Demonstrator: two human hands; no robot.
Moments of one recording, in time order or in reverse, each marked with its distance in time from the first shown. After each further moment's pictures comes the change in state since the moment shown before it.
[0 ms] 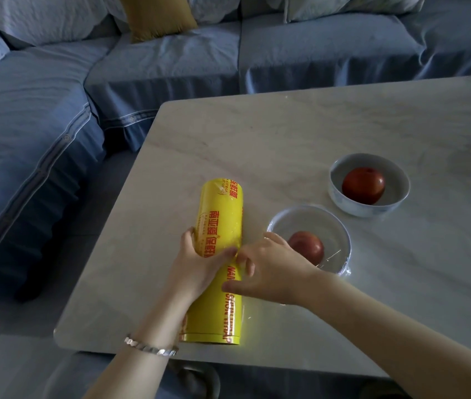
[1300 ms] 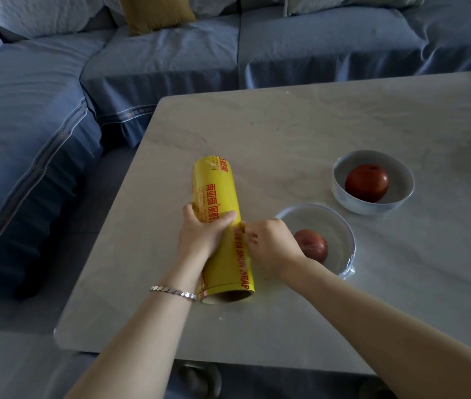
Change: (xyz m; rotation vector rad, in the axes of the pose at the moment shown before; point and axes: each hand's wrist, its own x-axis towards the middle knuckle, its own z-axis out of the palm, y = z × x) left_hand 0.042 0.025 0.007 -0.129 0.149 0.000; right_hand 0.042 0.019 0.017 0.325 0.421 0.077
